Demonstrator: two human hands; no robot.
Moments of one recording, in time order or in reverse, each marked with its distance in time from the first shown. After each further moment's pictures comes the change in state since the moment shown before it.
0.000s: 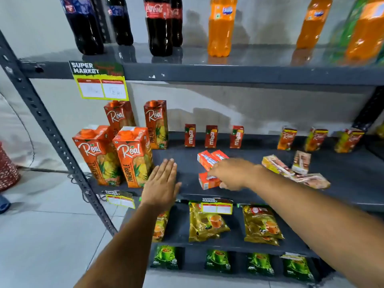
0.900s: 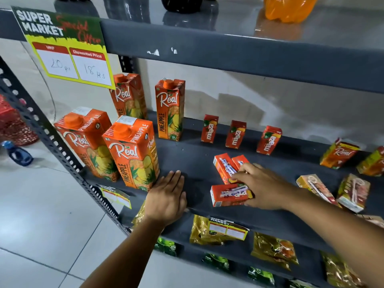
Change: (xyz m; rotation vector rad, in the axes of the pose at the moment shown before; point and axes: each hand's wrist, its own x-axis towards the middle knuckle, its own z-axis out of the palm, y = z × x) left_hand 0.014 -0.001 0.046 -0.110 0.015 -0.150; right_hand 0.055 0.081 0.065 0.224 0.134 -0.030
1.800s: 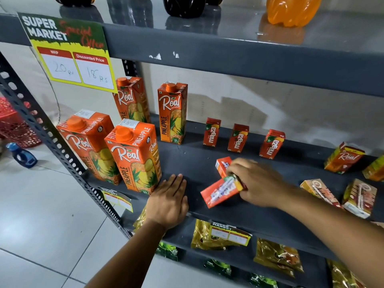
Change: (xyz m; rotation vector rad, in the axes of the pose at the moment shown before) left_hand 0.000 0.000 0.003 -0.012 0.018 -0.014; right_hand 0.011 -0.023 -0.029 0.080 0.168 -0.091
